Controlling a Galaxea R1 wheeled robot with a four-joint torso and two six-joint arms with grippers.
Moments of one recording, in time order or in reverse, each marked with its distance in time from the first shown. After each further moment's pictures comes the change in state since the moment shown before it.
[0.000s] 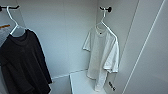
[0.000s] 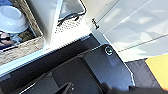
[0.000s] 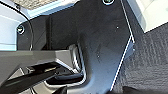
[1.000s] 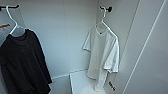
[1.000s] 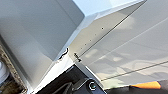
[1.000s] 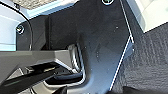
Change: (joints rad) left arm -0.260 -0.217 0.436 -0.007 0.112 -0.029; right arm 0.001 -0.001 -0.003 0.000 0.000 0.000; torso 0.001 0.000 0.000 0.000
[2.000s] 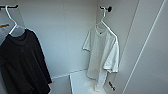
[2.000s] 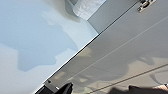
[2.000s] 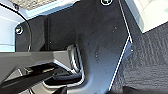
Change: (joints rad) left arm -0.174 -0.110 0.377 -0.001 0.056 -0.103; right arm 0.003 0.000 -0.005 0.000 0.000 0.000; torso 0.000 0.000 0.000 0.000
